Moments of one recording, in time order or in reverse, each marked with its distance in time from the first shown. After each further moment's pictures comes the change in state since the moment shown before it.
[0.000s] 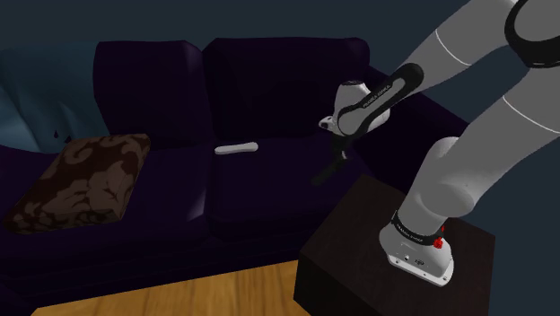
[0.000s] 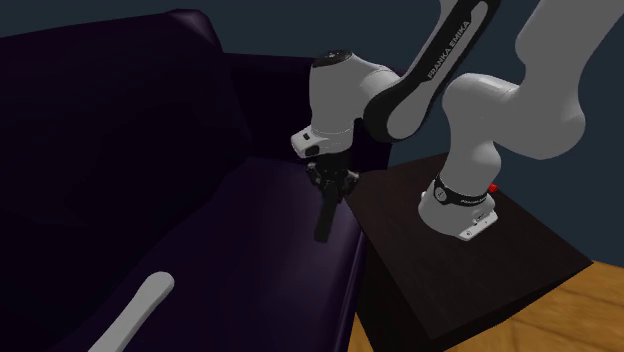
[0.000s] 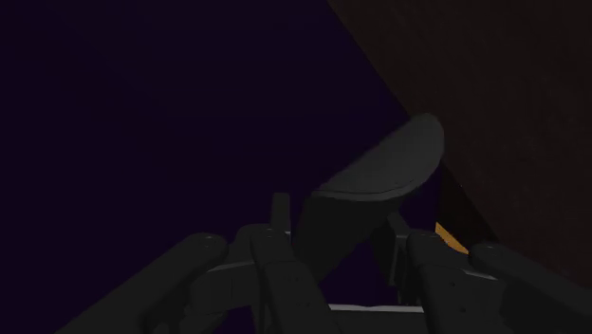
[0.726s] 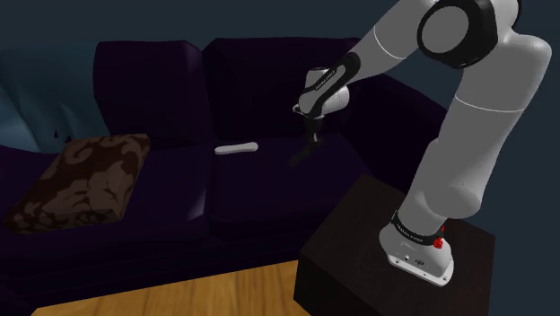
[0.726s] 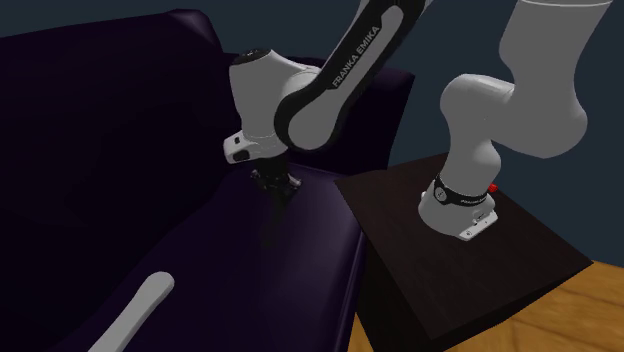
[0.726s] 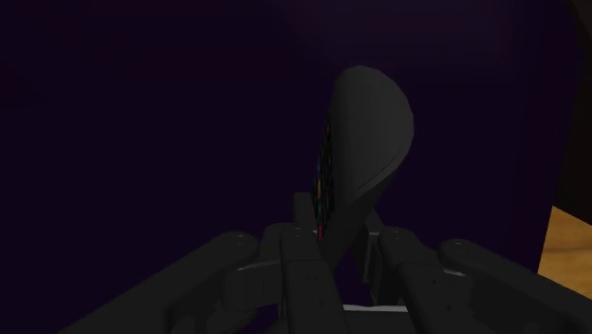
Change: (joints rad) arm 0.110 0.372 -0.007 0.436 0.277 -0.093 -0.143
